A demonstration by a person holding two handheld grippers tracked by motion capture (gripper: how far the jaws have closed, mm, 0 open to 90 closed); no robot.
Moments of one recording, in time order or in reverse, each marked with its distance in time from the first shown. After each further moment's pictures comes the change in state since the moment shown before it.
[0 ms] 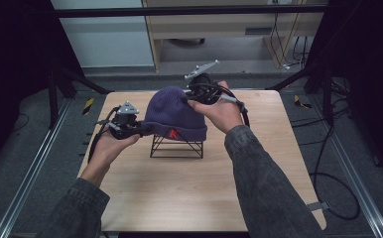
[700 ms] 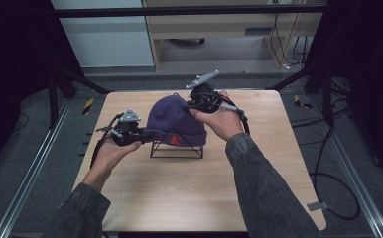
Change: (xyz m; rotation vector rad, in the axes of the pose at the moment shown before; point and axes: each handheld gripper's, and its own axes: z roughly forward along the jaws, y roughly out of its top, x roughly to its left) left arm -0.002 -0.022 0.014 0.017 -0.040 -0.008; right arm 0.005 -0.022 0.010 0.028 0.024 0.010
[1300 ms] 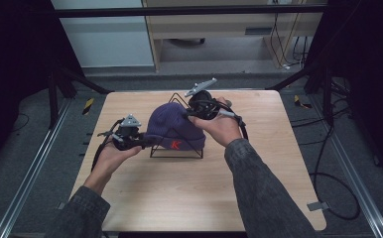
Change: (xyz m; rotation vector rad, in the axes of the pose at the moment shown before) left arm 0.001 -0.016 0.010 0.019 -0.017 -0.014; right arm 0.007 -0.014 0.012 0.035 0.021 -0.006
